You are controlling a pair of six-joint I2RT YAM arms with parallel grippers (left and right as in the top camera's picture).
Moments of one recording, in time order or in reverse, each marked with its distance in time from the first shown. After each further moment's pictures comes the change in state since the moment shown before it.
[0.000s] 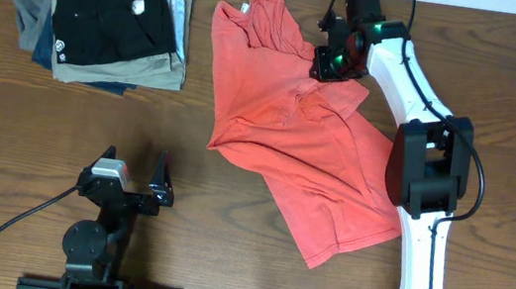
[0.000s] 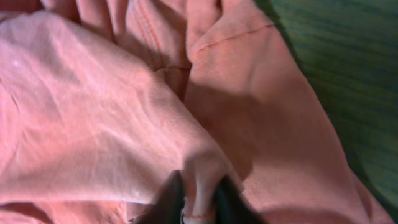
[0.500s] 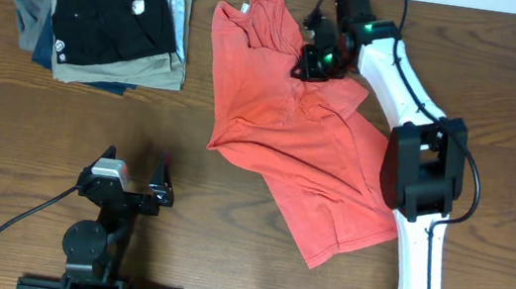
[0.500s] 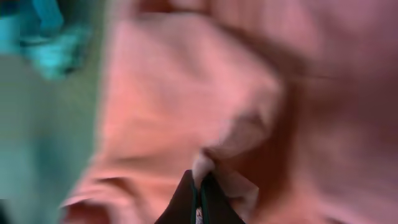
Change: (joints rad) left arm 0.000 0.000 0.000 0.000 0.000 0.000; right arm 0.056 -0.029 0.000 0.012 -0.227 0.032
